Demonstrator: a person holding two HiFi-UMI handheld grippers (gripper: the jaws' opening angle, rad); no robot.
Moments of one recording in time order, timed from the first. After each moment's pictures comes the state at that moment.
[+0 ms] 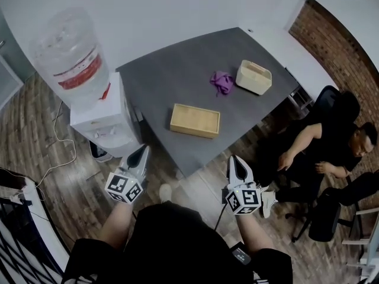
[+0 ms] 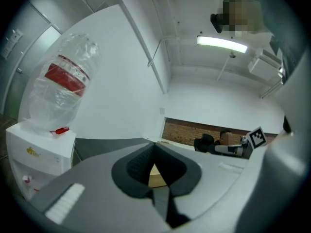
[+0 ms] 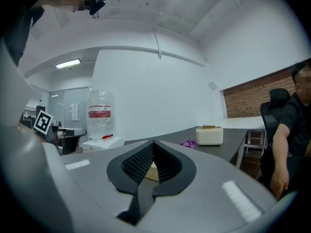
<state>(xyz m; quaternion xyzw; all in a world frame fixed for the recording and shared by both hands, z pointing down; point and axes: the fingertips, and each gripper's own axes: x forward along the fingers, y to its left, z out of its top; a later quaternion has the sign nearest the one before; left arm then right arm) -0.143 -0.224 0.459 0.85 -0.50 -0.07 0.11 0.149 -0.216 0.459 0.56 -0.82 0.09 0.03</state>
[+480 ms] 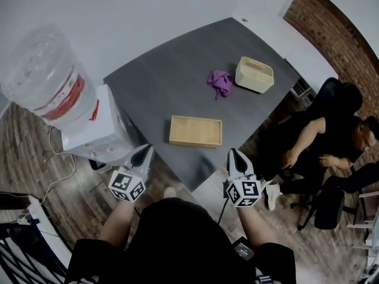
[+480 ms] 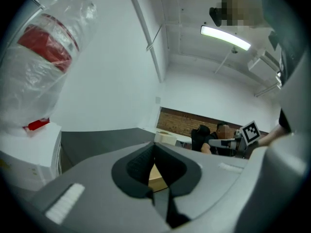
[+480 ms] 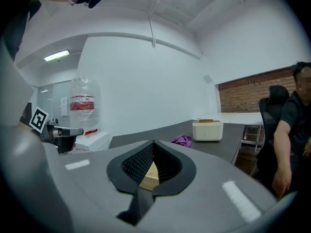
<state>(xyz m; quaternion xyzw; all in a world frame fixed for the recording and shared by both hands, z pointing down) -0.137 -0.313 0.490 0.88 -0.45 -0.02 0.14 0.142 -0.299 0.484 0.59 -0.80 0.11 0.07</state>
